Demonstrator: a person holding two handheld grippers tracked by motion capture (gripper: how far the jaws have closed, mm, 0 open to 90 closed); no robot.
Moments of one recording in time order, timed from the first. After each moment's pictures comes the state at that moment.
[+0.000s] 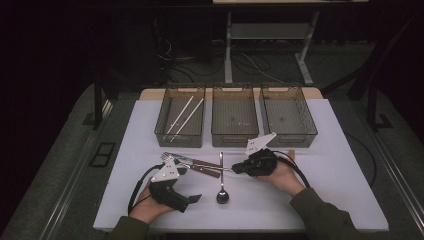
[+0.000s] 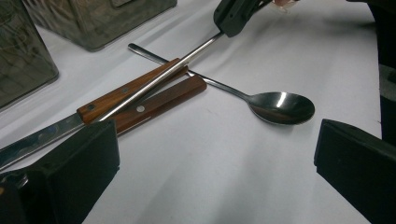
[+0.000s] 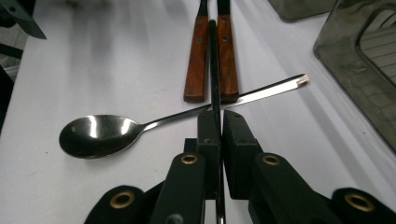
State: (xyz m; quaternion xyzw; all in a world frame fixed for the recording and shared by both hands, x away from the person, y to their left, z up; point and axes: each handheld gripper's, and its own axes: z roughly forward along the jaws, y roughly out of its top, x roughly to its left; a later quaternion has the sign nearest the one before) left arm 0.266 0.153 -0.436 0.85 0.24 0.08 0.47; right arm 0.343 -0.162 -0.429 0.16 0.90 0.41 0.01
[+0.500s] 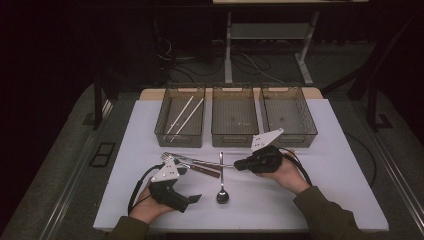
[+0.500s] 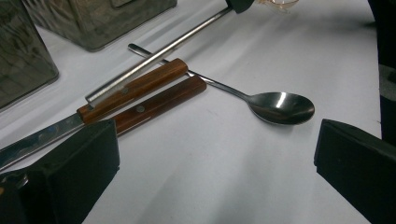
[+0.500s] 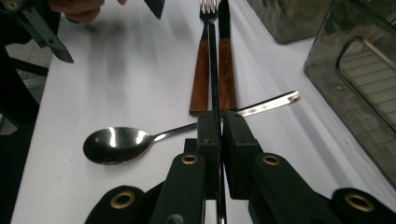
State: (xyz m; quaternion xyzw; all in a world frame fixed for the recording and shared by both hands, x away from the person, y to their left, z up) left arm 0.266 0.153 -0.436 0.84 0.24 0.08 0.47; right arm 0.342 -0.173 -0.413 0.16 0.89 0.44 0.00
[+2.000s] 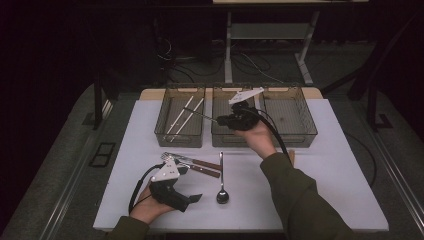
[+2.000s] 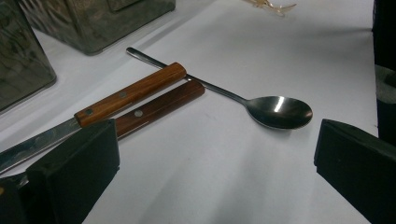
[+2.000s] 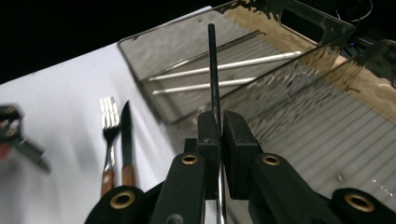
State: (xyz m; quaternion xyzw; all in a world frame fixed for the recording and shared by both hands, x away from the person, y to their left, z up) left arm 0.267 0.152 -0.435 0.84 0.24 0.07 0.47; right arm 0.423 -0.110 -0.350 0.29 0.84 0.45 0.10
